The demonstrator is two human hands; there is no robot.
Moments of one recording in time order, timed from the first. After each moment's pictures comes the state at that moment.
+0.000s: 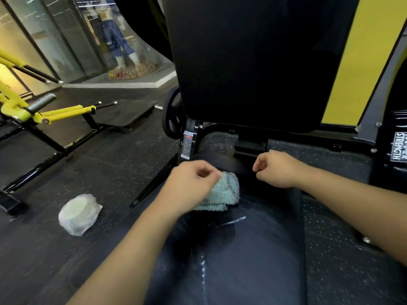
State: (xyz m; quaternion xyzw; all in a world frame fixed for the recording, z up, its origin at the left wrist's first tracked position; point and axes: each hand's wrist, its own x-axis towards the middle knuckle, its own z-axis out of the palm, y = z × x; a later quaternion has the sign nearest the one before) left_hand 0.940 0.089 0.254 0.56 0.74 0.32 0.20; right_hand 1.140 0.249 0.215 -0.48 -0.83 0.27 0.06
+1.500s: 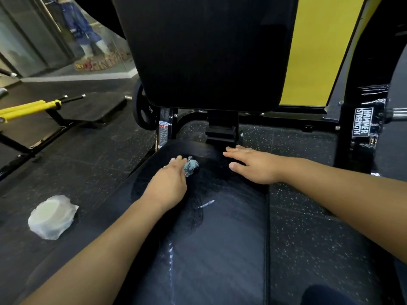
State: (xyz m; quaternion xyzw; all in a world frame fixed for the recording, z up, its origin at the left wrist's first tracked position) left_hand 0.938 0.119 0.183 0.63 0.76 0.14 0.11; right_hand 1.185 0.244 0.183 -0.36 -0.89 0.28 -0.01
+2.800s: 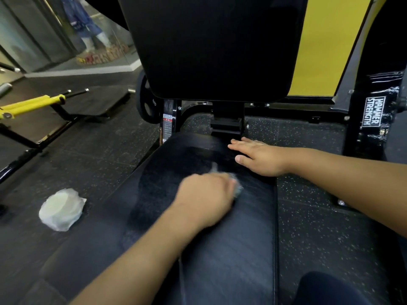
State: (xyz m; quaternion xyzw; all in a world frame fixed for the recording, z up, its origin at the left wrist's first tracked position) left_hand 1.022 0.084 0.212 0.76 0.65 0.01 -0.06; right_hand 1.180 0.247 0.178 -0.36 -0.90 0.26 -0.04
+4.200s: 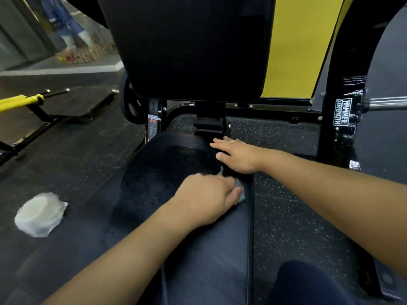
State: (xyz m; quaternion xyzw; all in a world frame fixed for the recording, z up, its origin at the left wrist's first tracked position) left_hand 1.049 0.088 0.200 0.81 0.58 -0.02 0.00; right_hand 1.175 0.231 0.184 -0.39 -0.88 0.28 0.00
